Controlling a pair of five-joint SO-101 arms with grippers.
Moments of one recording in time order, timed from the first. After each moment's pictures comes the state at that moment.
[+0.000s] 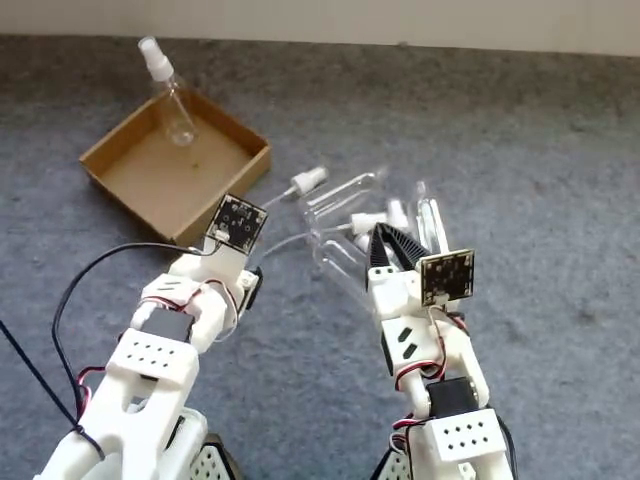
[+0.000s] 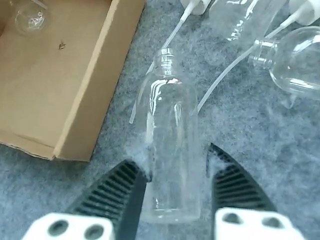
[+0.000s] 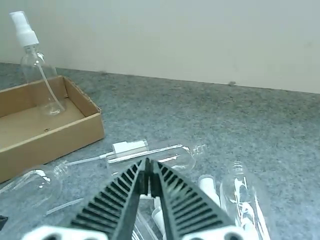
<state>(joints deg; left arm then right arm) 6.3 -48.1 74.4 29.4 -9.0 -15.6 -85.5 96.0 7.2 0.9</state>
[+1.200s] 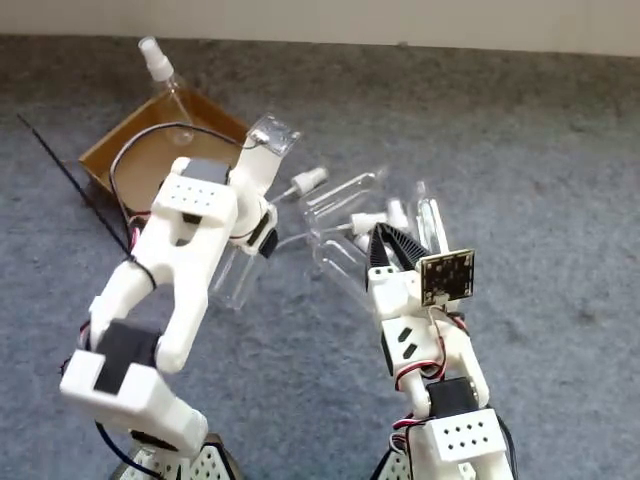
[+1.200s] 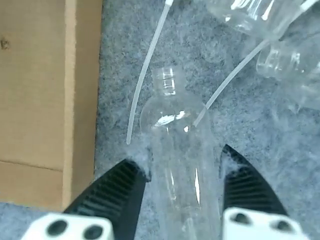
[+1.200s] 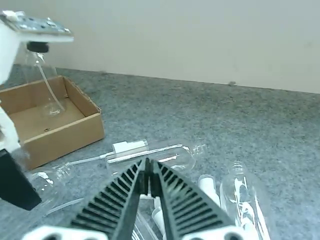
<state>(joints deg) 6.3 7.4 10.9 69.8 -13.7 -15.6 -85.5 96.0 7.2 0.9</state>
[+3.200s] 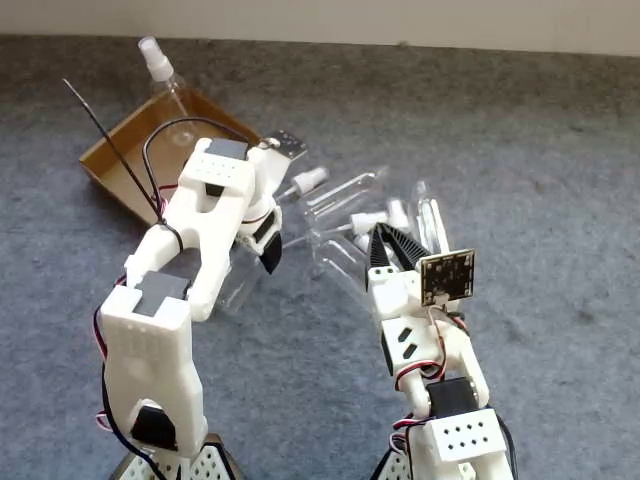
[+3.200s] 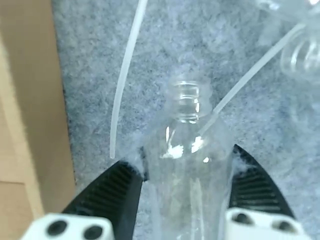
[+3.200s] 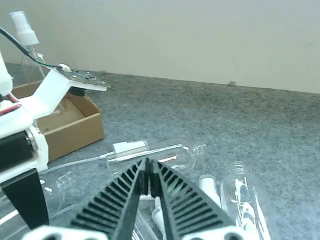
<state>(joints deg) 6.1 27.1 -6.6 81.0 -14.5 -15.6 -85.5 96.0 7.2 0.9</state>
